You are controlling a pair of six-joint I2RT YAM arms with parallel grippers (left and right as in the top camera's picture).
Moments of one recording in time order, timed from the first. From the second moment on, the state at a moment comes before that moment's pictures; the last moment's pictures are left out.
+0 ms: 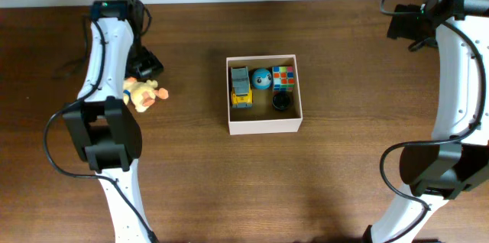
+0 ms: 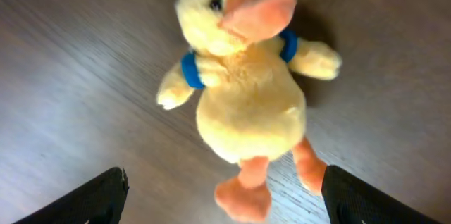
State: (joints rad) left arm 0.03 2.35 2.19 -1.51 -0.19 -0.57; right arm -0.16 2.02 2.27 -1.38 0.27 0.18
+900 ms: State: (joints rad) left arm 0.03 2.35 2.05 -1.31 -0.13 -0.61; right arm -0.16 2.02 2.27 -1.38 0.27 0.18
